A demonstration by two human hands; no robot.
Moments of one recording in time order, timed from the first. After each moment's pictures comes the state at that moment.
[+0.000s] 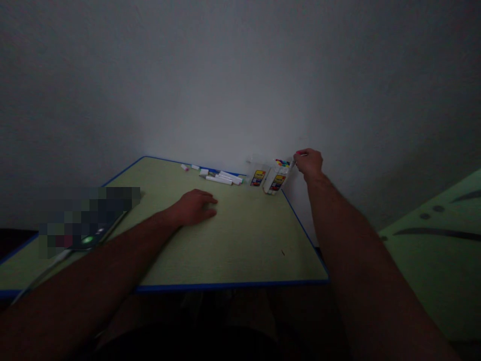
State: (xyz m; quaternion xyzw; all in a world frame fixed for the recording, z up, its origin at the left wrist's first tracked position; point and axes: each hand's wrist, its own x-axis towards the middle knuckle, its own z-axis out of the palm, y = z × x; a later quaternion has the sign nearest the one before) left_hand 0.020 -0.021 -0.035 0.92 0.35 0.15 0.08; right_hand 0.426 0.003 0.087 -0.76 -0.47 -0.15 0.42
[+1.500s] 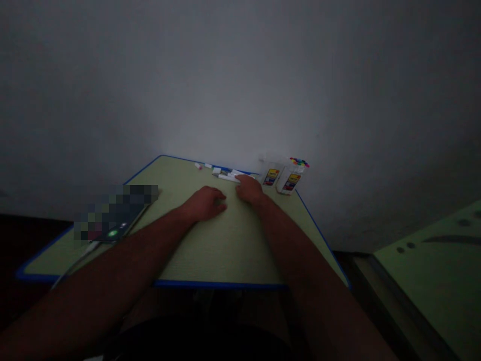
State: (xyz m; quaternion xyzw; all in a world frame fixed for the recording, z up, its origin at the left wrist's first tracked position) left_hand 0.019 -0.013 -0.041 0.91 0.38 0.16 0.08; right_hand 0.228 0.016 -0.029 -0.66 -0.74 0.00 0.12
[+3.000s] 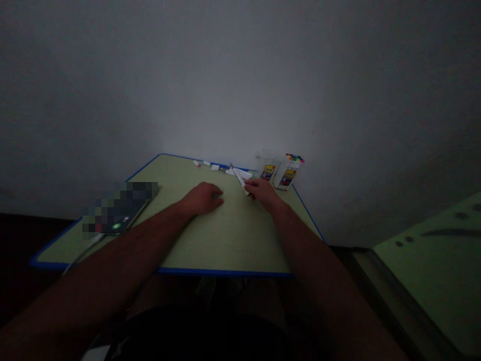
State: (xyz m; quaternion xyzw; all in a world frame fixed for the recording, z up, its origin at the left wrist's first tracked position) left_hand 0.019 -0.014 -0.039 0.90 0.40 0.16 0.07; right_hand 0.259 -0.038 -0.022 -0.64 -0.60 0.29 0.38
